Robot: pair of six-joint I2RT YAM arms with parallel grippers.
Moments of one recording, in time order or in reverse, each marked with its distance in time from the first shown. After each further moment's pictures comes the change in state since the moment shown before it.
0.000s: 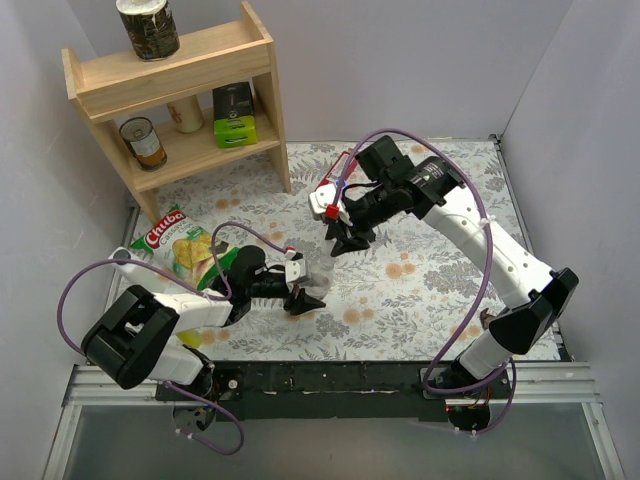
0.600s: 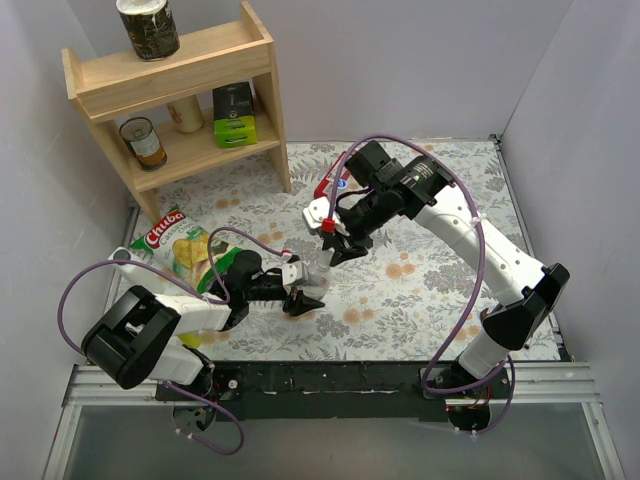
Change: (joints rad) left arm -0.004 0.000 -0.055 0.133 -0.018 -0.030; right arm 0.059 0.040 0.054 -0.134 -0.003 -0.126
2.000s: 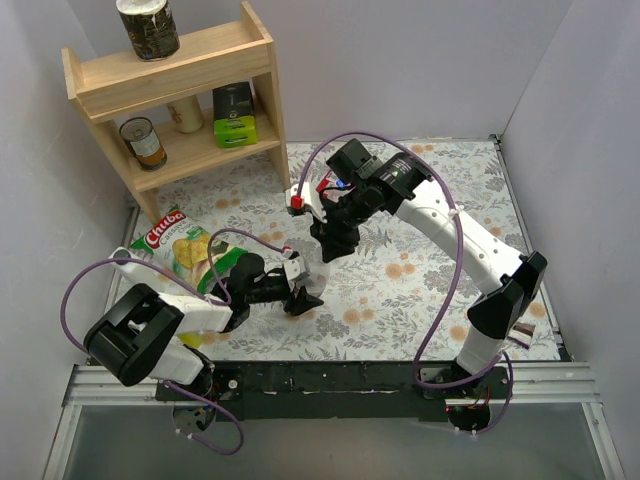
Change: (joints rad) left arm -0.011 0.016 -0.007 -0.019 -0.133 -0.070; right arm 0.050 0.094 0.071 0.026 0.189 0.366
